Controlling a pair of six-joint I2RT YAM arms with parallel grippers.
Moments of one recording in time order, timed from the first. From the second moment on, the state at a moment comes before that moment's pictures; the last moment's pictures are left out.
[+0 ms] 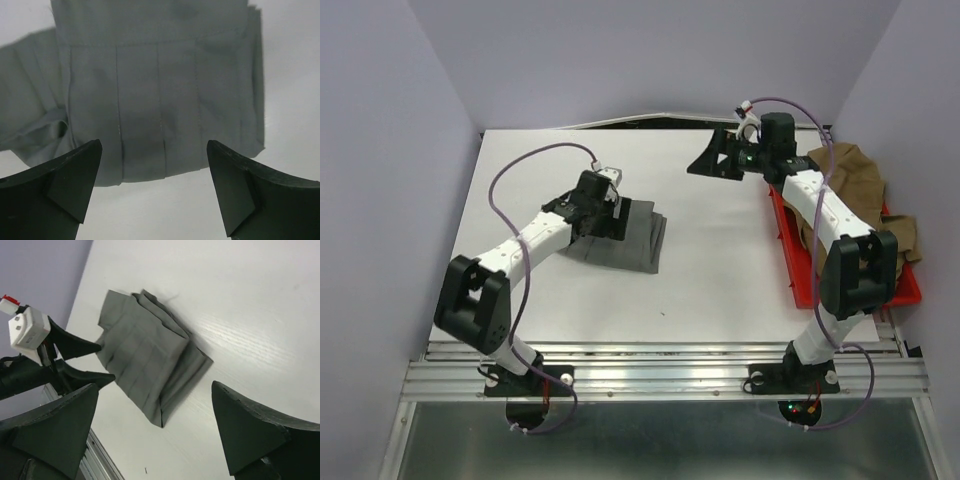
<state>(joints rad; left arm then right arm) -0.49 1.50 1.12 -0.44 -0.09 -0.19 0.19 1.72 1.49 -0.25 -0.71 0.41</state>
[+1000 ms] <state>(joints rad) 0.00 2.43 2.13 -0.71 -0.03 0.12 0.16 1.78 1.43 -0.36 -0.65 0.34</state>
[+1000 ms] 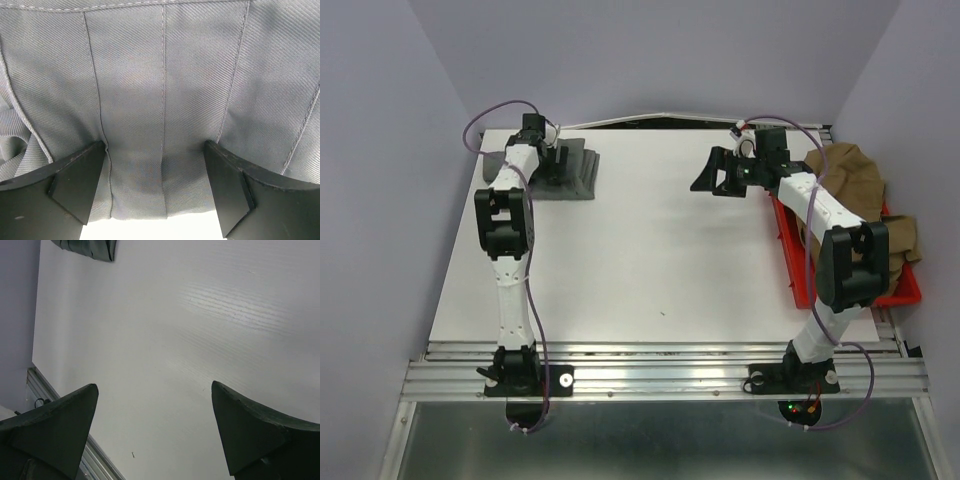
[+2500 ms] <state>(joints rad) -0.01 1.91 2.18 -0.38 0.02 0.12 0.12 1.67 1.64 -0.52 -0.48 0.13</state>
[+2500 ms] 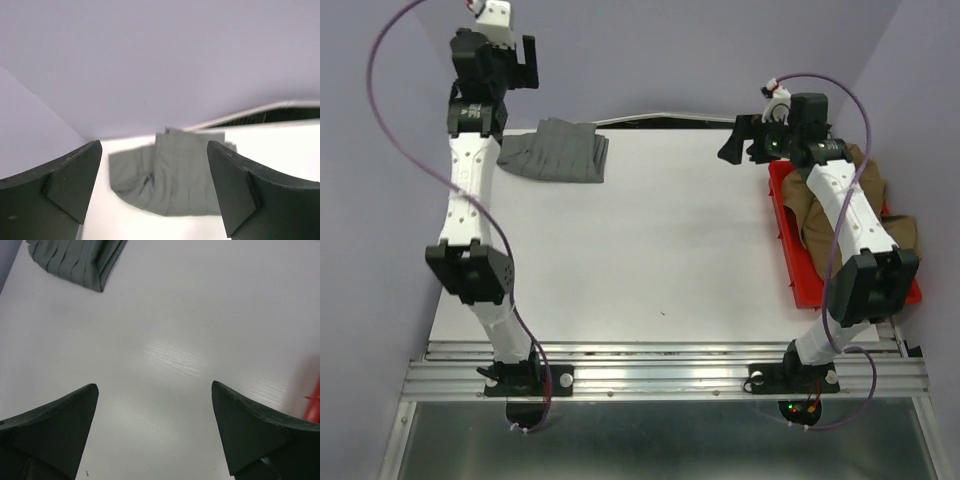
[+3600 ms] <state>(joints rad) -0.02 1.16 1.29 -0.63 0.48 0.13 -0.50 1.67 1.36 -0.78 0.07 -0.52</state>
